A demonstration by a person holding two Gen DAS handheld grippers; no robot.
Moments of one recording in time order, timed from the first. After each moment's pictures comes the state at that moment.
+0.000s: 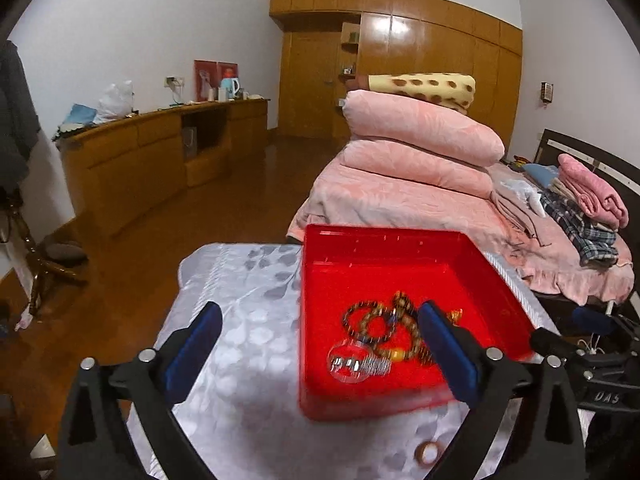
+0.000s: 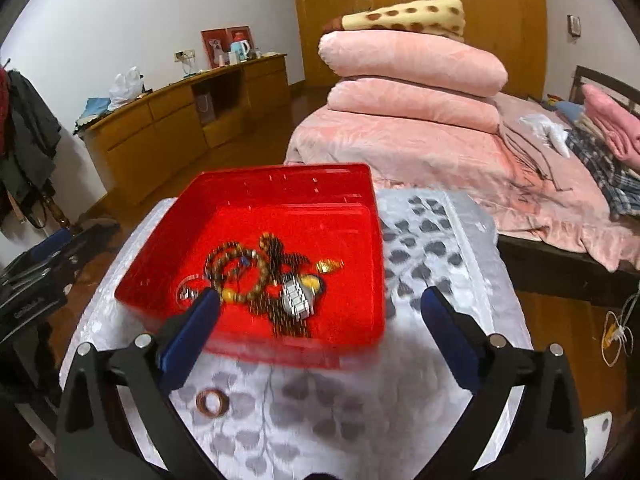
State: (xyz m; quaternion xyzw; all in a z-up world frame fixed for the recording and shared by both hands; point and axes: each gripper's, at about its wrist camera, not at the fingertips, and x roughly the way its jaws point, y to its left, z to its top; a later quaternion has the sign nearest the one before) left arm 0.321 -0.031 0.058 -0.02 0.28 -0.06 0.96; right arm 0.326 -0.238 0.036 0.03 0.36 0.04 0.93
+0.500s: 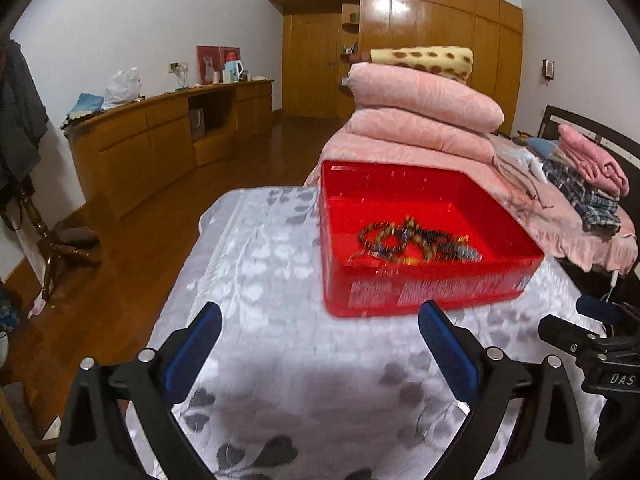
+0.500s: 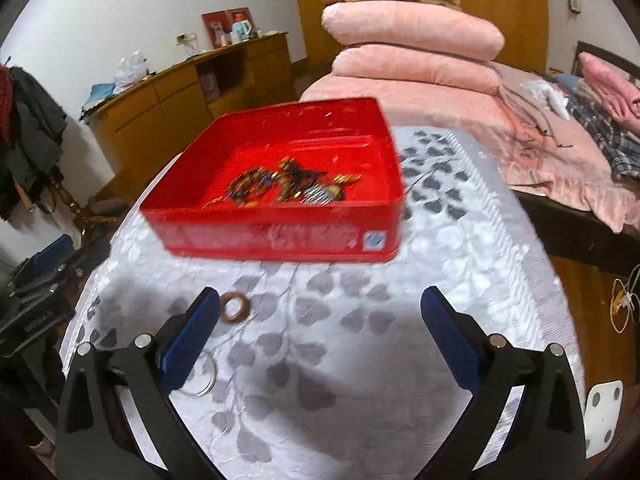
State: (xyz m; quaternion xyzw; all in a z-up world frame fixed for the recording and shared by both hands) left arm 0.261 -0.015 0.017 0.00 0.32 -0.04 0.95; right arm 0.267 -0.217 -0.004 0.05 0.40 0.06 0.92
